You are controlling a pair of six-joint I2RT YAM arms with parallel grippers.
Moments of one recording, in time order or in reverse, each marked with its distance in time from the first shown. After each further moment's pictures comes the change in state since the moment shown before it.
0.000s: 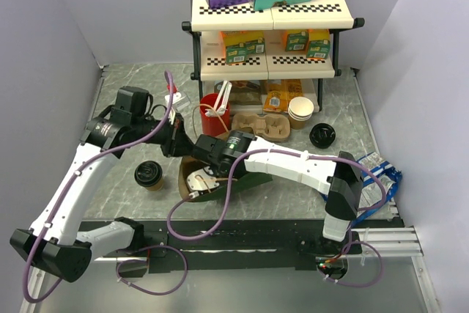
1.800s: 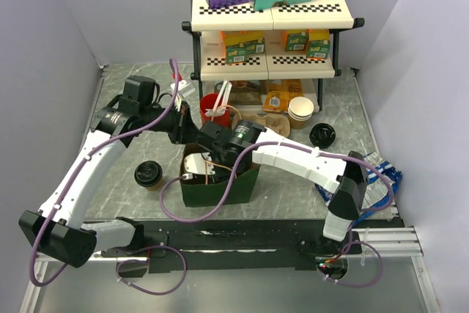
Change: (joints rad) left arm -0.005 0.106 0.042 0.126 0.002 -0.078; right arm -0.043 -0.029 0.068 0.010 -0.090 0.179
